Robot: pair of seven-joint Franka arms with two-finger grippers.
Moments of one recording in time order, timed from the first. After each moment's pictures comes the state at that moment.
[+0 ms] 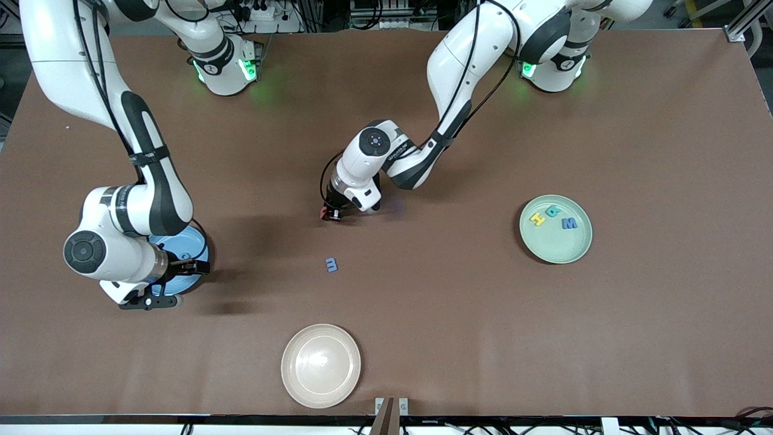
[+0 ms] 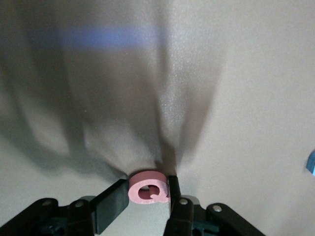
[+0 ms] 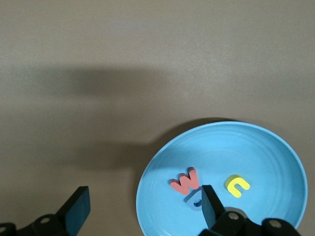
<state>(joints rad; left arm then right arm) -0.86 1.06 -0.15 -1.28 -0.17 2.77 -2.35 0.05 0.63 -0.02 -1.61 -0.02 2.14 0.00</state>
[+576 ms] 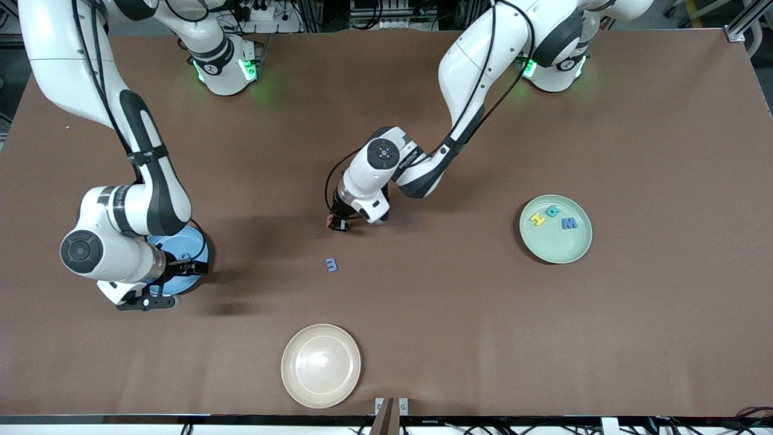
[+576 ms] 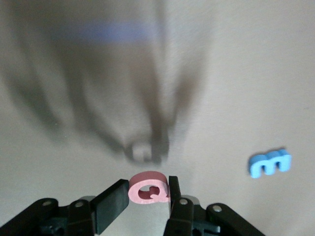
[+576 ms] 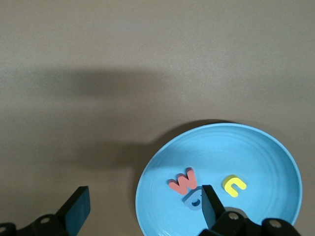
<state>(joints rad) -0.76 1.01 -0.19 -1.26 -0.17 2.63 -2.27 0.05 0.62 -0.02 -1.61 -0.02 2.14 0.00</state>
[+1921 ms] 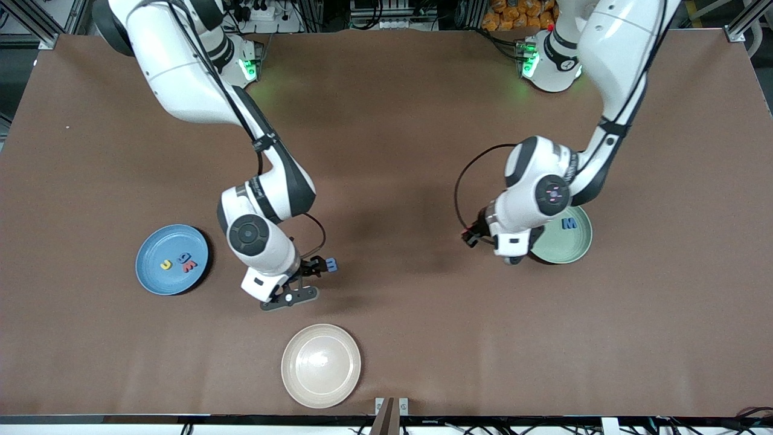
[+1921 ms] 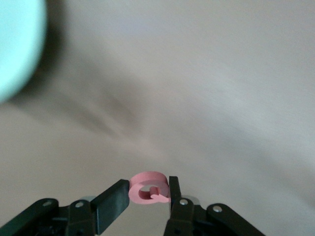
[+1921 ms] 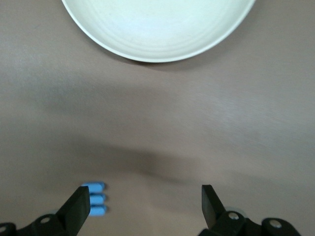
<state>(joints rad) -0.15 0.46 -0.26 -1.94 -0.17 2.34 -0.99 0.41 0.84 0.02 -1.33 -0.01 2.22 0.19</state>
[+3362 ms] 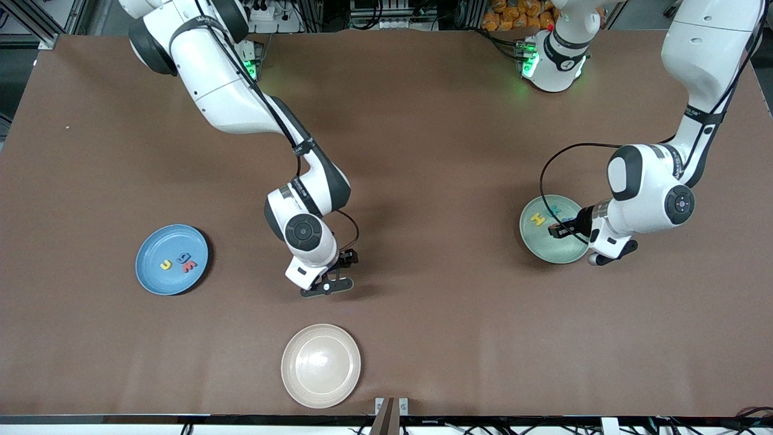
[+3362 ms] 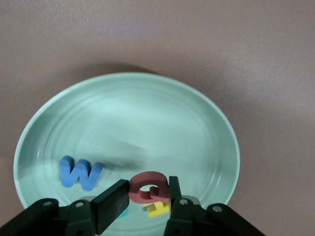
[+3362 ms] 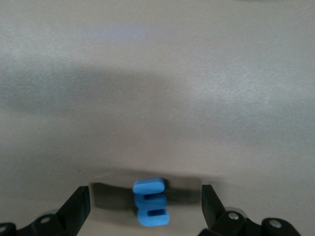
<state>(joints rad) 0.20 0.46 -0.27 -2.04 -0.17 2.32 -0.31 0.52 0.93 0.02 -1.31 -0.01 2.22 0.36</state>
